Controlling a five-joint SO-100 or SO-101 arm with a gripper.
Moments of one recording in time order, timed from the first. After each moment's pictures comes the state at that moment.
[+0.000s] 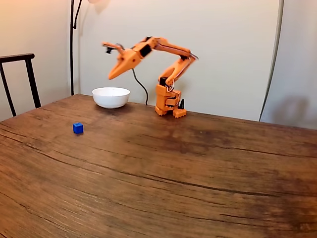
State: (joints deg) arm 47.5 135.3 128.7 46.4 95.0
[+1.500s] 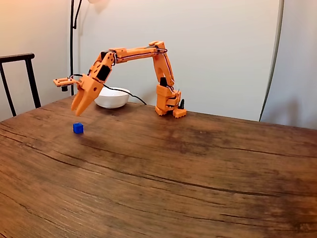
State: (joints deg) arm 40.3 69.2 78.0 46.4 97.7
